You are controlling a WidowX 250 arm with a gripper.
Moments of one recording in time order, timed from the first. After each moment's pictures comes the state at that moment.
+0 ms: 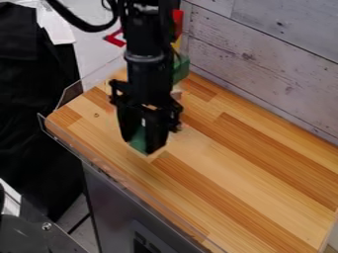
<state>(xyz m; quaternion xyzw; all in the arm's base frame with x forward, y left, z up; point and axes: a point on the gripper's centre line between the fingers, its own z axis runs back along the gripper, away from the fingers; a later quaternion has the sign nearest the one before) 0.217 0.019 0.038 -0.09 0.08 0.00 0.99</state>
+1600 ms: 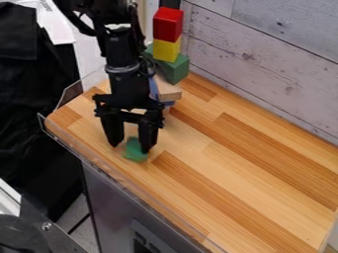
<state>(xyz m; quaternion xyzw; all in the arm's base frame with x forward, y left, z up) 0.228 0.049 0.006 -0.12 0.08 0.10 0.98</state>
